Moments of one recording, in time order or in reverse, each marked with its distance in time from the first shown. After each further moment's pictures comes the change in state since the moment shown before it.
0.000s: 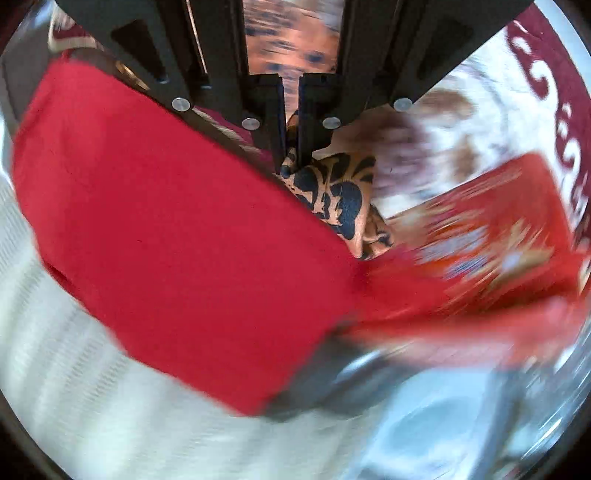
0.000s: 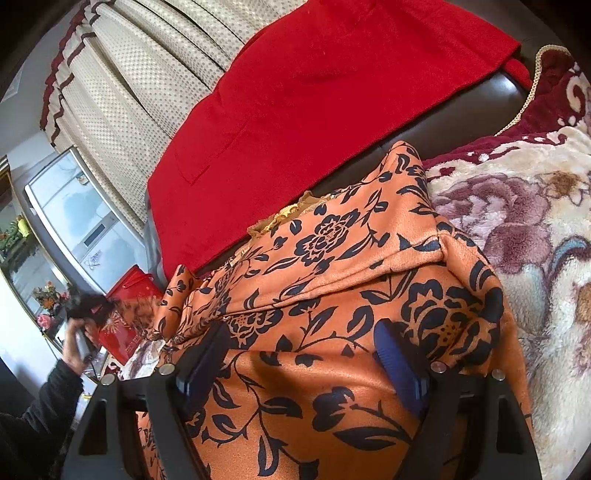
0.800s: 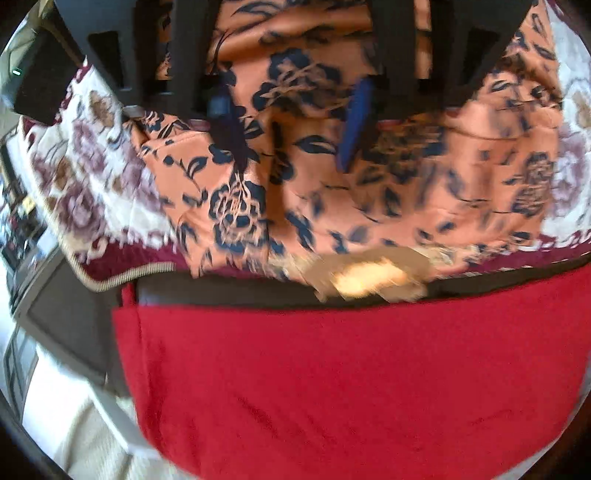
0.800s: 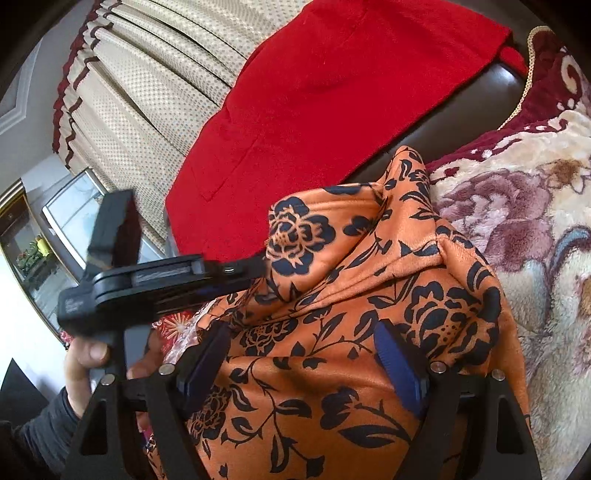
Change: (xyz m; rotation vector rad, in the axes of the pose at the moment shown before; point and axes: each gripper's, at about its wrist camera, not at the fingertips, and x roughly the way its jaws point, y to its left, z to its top) left arm -0.017 -0.257 -0.247 0.545 0.405 -0.302; right arm -0.026 -0.012 0.002 0.053 -0.039 0.090
